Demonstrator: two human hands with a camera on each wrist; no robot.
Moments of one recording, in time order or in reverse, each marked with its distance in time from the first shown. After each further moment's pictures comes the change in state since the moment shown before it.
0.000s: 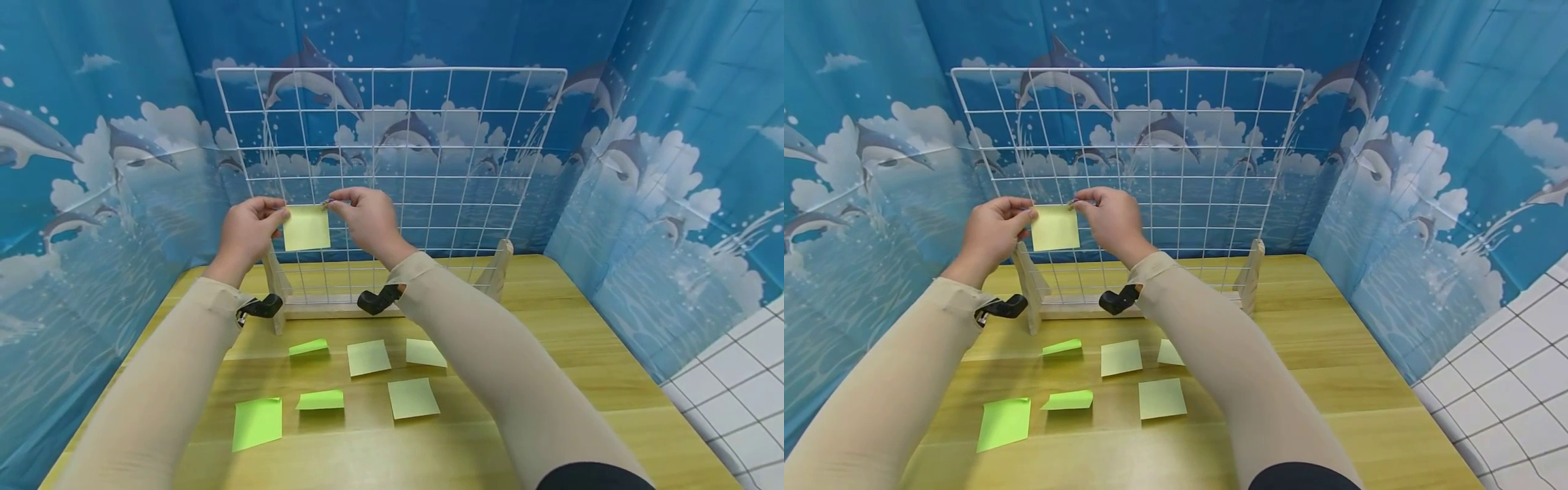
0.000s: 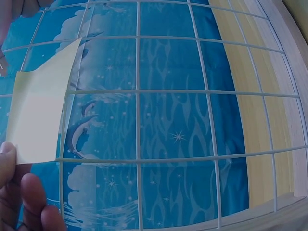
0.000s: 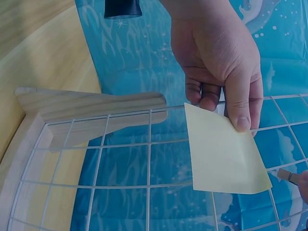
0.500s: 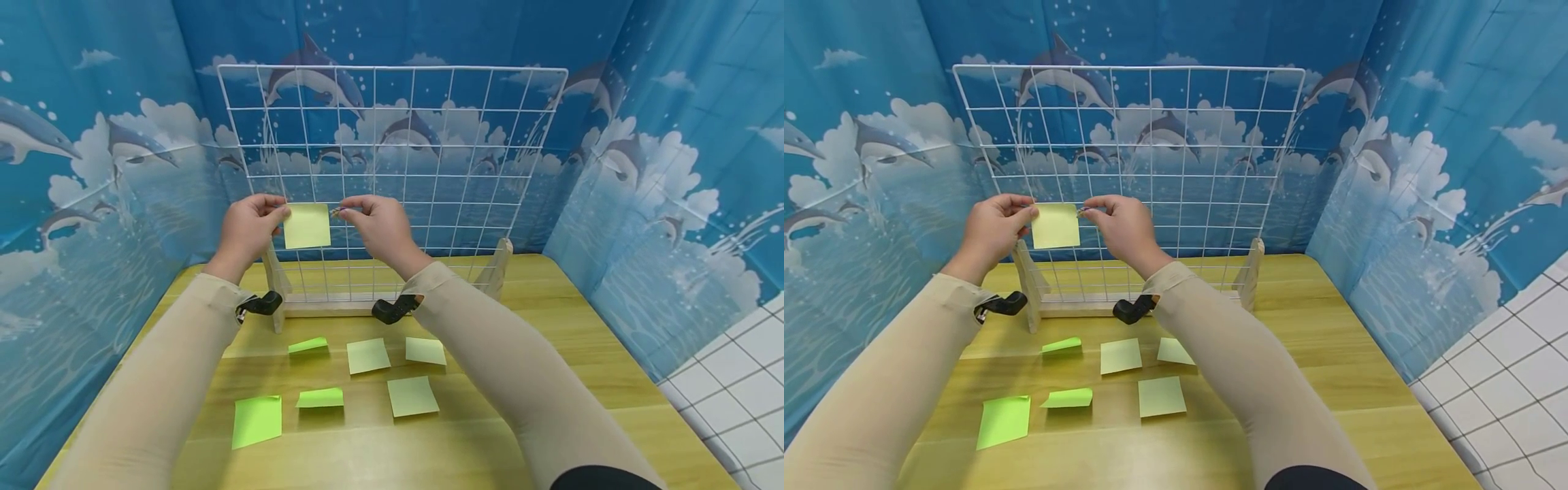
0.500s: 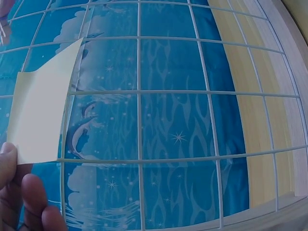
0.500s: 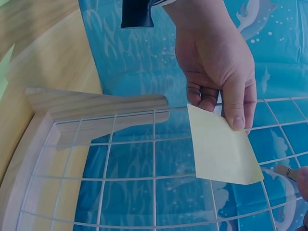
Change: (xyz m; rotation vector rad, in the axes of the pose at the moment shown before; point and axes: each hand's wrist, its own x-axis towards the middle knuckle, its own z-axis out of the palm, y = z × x) left_hand 0.004 -0.004 0.000 0.011 0.001 0.019; right_hand -0.021 0.012 -0.015 0.023 -0.025 -0.035
